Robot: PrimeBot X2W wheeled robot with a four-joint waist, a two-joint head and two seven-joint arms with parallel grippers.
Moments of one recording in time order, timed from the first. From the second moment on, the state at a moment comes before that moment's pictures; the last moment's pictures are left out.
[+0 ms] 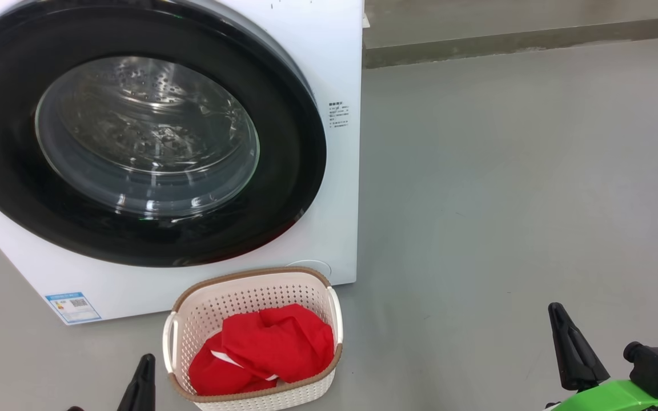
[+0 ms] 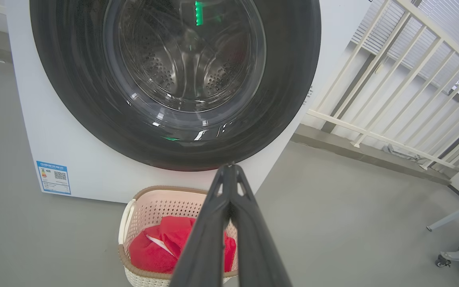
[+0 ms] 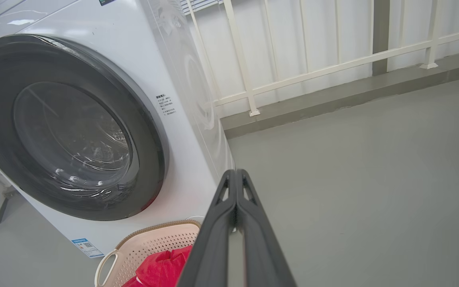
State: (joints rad) left arm 0.08 0.07 0.02 0.20 -0.49 -0.12 -0.19; right arm 0.08 -0.04 -0.05 0.21 0.44 0.13 -0.20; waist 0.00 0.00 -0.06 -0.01
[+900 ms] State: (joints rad) left arm 0.05 0.06 0.03 0.22 -0.78 -0.12 -0.11; right arm 0.05 -0.04 -0.08 0.22 0.73 0.13 -0.12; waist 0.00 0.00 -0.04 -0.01
